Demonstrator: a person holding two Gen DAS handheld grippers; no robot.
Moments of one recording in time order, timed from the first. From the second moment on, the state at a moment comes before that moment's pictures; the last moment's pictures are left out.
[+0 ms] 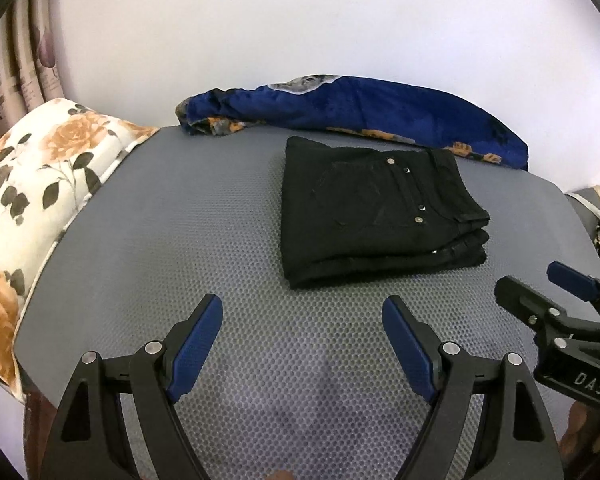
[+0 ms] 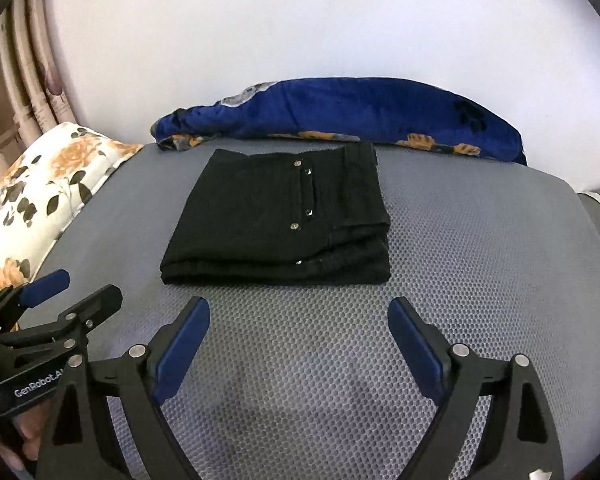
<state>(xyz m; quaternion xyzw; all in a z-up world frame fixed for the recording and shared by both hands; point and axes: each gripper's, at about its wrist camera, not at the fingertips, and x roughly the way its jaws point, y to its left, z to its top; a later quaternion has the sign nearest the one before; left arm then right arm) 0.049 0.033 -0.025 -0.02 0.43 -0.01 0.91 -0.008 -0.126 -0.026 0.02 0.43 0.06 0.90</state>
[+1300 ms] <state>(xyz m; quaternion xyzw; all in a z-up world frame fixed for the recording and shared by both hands) 0.044 0.025 -0.030 0.00 0.42 0.00 0.91 -0.012 -0.126 -0.044 0.02 0.46 0.06 0.89</state>
